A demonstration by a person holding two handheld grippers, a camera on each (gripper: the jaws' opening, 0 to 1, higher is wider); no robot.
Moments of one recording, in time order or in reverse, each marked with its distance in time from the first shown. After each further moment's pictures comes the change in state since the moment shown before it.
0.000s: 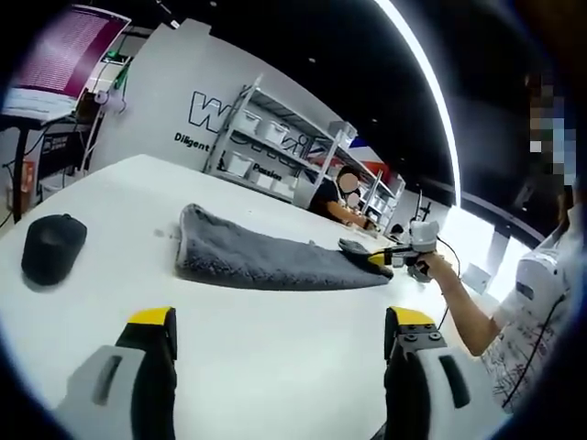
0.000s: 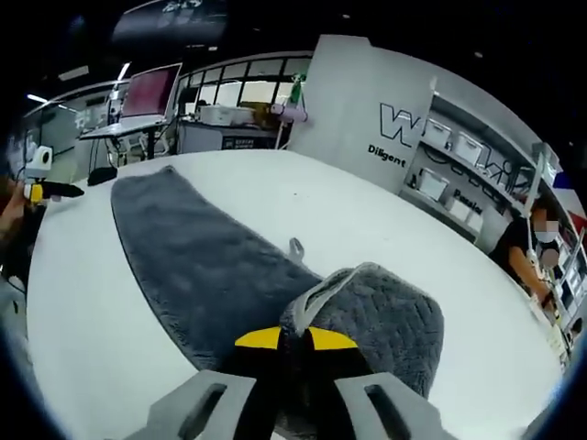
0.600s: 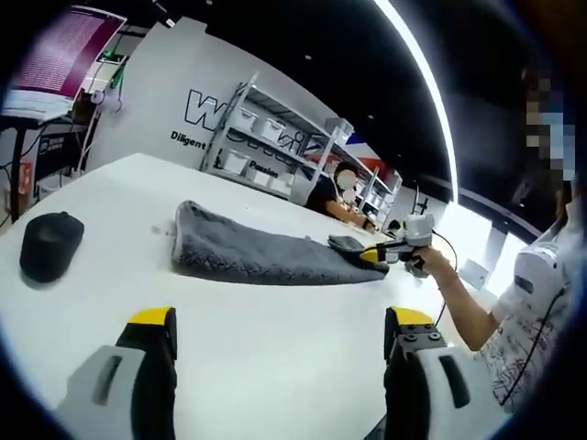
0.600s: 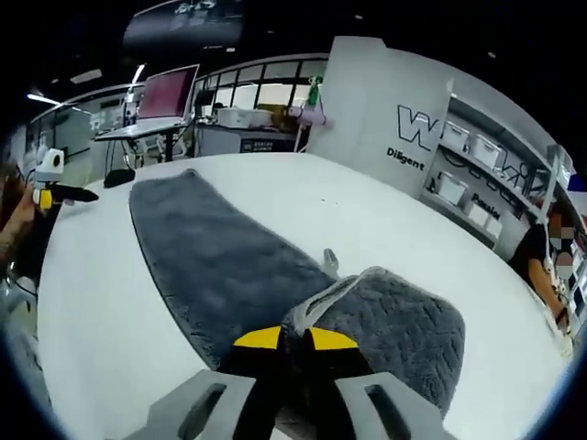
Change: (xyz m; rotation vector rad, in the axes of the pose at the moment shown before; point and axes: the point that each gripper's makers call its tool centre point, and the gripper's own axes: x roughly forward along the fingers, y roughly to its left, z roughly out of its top) left arm -0.002 -0.003 -0.006 0.013 0.017 -0.015; right arm 0.013 0.034 0.013 -0.017 -0.011 0.086
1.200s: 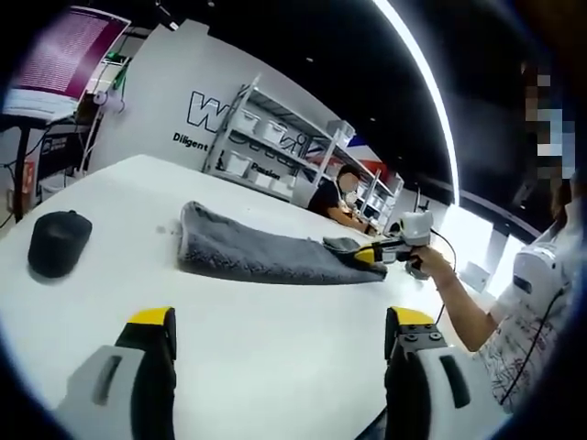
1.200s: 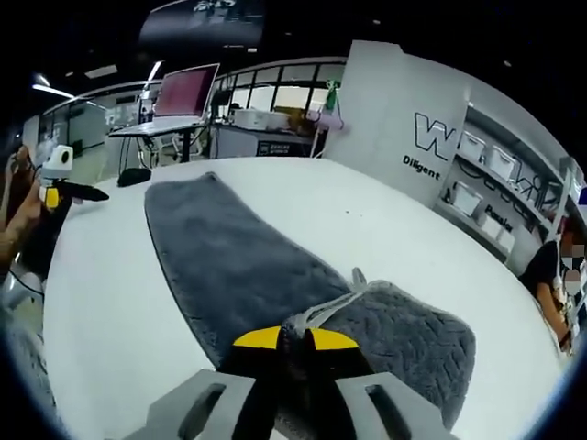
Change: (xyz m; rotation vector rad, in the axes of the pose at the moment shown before) left arm -0.010 0.002 0.000 -0.011 -0.016 0.015; right arm 0.010 0.028 0.020 -0.046 -0.019 0.057
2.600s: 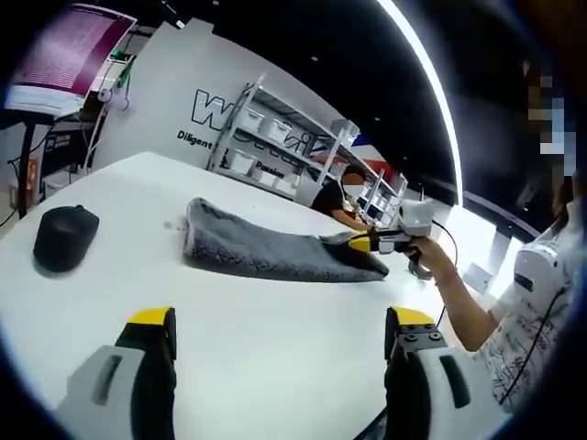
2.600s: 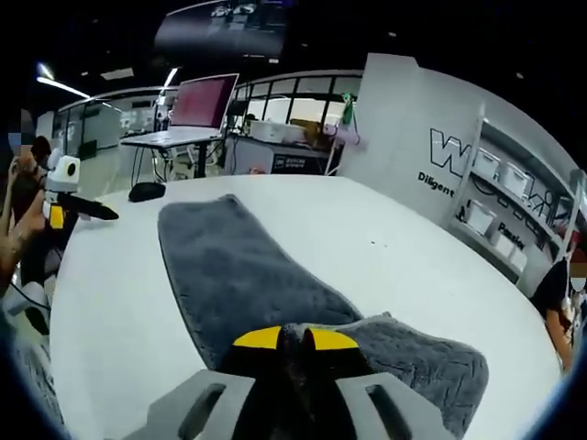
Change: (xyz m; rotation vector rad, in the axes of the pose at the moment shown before) left arm -0.002 0.007 -0.004 -0.011 0.009 0.015; right arm 0.022 0.031 0.046 -0.039 -0.068 0.054
